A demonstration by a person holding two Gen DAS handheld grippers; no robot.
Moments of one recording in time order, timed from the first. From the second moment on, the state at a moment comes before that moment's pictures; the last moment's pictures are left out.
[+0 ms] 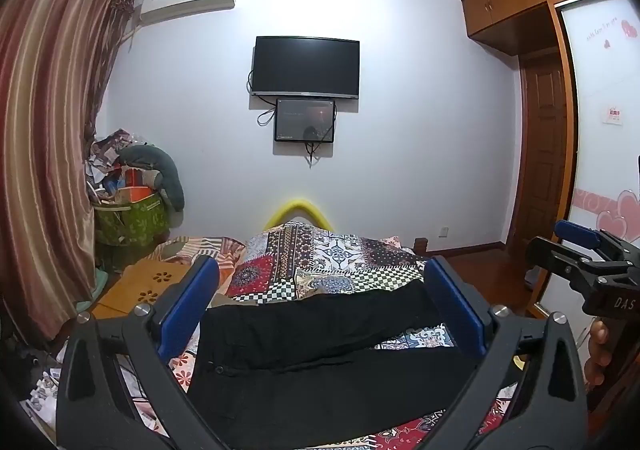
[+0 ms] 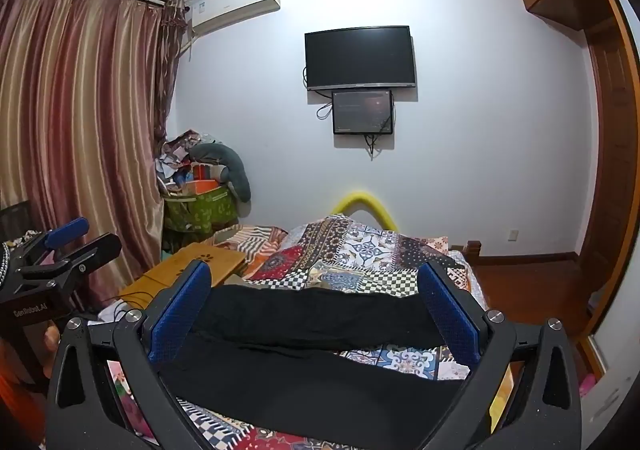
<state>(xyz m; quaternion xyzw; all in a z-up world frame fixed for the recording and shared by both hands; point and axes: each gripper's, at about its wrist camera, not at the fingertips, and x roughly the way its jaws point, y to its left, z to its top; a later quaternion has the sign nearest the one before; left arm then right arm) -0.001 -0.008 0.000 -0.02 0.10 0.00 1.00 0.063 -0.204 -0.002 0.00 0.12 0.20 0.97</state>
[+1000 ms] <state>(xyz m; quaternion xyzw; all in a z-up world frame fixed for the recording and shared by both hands) -0.003 -0.012 -0.003 -0.01 0.09 0.00 1.00 0.067 -0.208 -0.002 0.00 0.13 0.20 0.97</state>
